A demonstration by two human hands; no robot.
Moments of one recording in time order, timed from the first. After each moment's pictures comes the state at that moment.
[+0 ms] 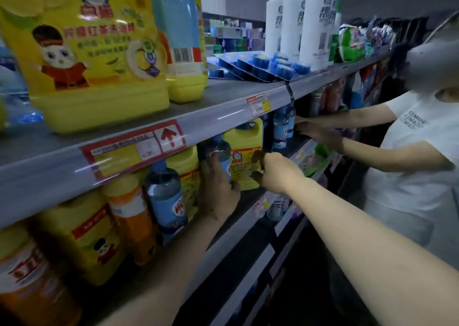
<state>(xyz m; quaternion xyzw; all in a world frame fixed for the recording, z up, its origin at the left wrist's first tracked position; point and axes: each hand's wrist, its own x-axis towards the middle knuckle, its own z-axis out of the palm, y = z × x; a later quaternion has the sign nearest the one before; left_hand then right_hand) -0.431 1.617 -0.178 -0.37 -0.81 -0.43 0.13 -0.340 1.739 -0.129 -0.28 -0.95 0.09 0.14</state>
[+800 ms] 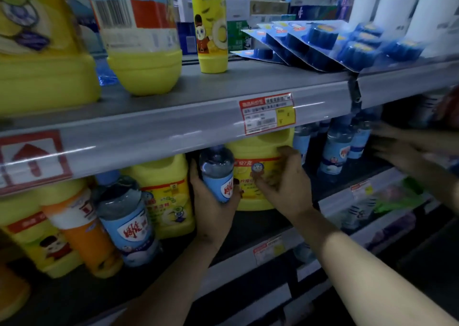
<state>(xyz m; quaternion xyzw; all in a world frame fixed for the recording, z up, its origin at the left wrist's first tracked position) -0.484 1.695 -0.238 -0.21 -0.69 -0.64 0.26 -0.447 1.851 -0.208 0.00 -0.85 0.28 0.45</state>
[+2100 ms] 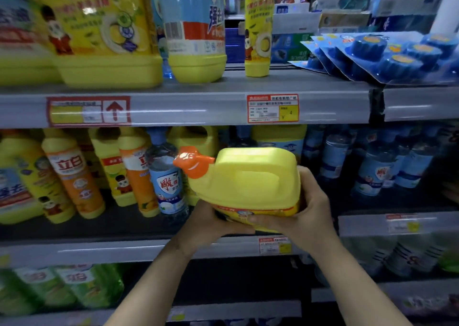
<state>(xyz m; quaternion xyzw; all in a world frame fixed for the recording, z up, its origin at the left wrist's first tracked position) -0.393 1.649 -0.214 -0.20 -0.77 -0.61 0.03 -0.359 1.845 -0.171 0.25 -0.72 0.58 0.27</state>
